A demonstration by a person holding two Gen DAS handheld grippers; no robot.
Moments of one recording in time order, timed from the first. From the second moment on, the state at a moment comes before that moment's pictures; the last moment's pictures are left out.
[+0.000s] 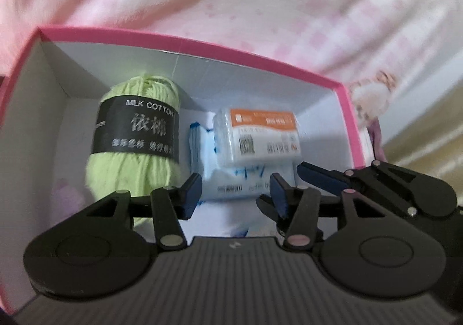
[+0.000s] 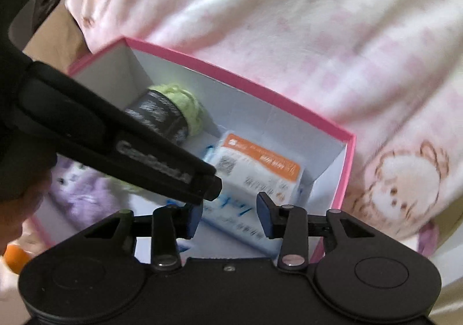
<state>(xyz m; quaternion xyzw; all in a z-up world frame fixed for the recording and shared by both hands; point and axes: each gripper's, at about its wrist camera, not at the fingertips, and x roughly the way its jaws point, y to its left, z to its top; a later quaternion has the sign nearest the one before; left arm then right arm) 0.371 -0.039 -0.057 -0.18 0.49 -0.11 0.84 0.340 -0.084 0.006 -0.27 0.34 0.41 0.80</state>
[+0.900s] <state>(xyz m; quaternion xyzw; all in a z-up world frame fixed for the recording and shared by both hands) 0.203 0.032 0.062 -0.03 0.50 -0.13 0.86 0.198 -0.146 0.110 -0.19 0.36 0.48 0.78</state>
